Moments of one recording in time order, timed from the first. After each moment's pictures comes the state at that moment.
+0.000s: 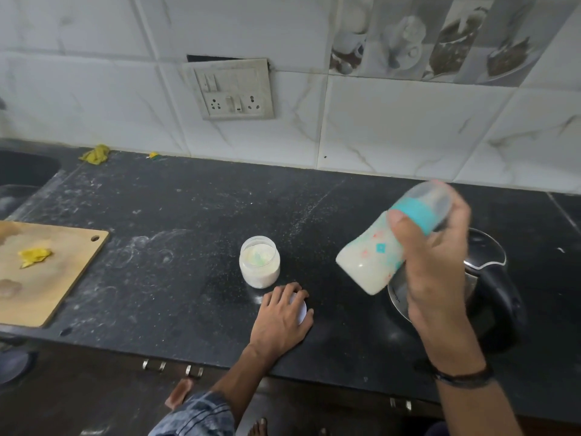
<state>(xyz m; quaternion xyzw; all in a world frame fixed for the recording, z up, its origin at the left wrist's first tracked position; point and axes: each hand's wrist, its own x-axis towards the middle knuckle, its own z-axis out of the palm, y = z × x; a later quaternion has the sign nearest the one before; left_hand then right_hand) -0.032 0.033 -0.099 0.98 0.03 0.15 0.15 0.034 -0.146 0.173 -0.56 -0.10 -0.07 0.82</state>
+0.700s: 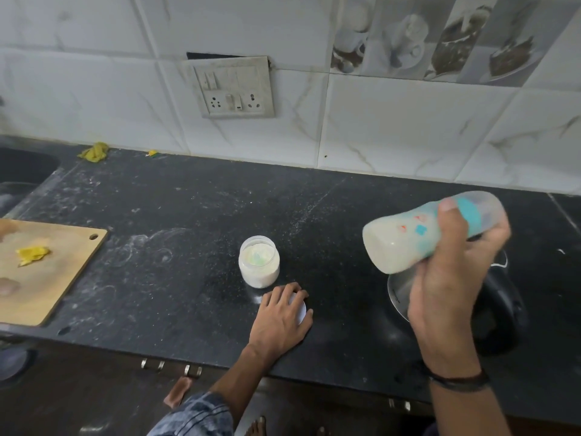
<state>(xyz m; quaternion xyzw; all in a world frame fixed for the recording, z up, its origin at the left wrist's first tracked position) -0.033 0.033 -0.095 0.98 0.04 0.14 0.14 0.041 -0.150 0.166 -0.52 -0.03 -0.15 0.84</state>
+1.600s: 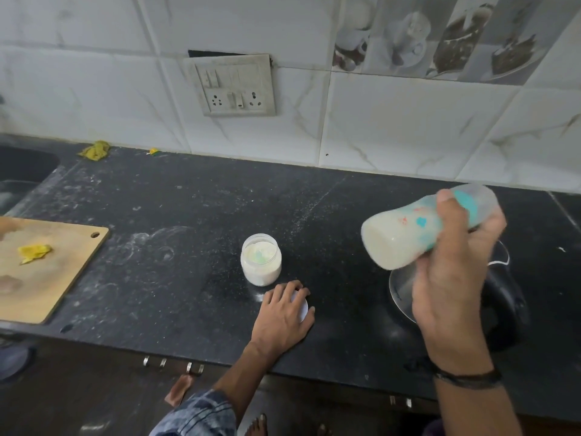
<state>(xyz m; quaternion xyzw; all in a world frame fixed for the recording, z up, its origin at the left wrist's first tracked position) -0.035 0.031 -0.082 0.98 0.04 0.12 0.14 0.037 -0.148 0.180 -0.52 -0.01 -0.09 0.85</state>
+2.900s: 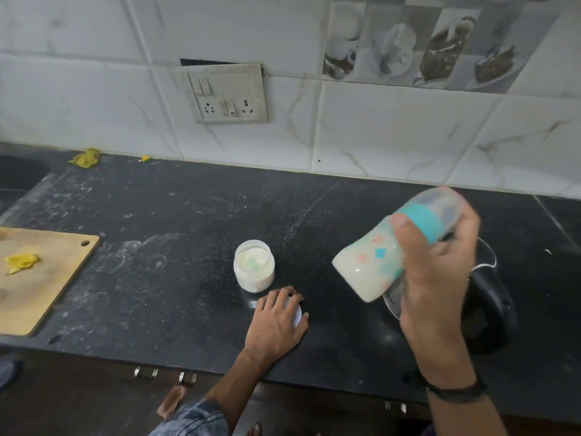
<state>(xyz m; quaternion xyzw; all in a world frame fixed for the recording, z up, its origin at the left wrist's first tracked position) -0.034 0.033 -0.089 0.98 0.04 0.13 0.15 0.021 -0.145 0.178 -0.56 -0.08 -0.11 0.82</state>
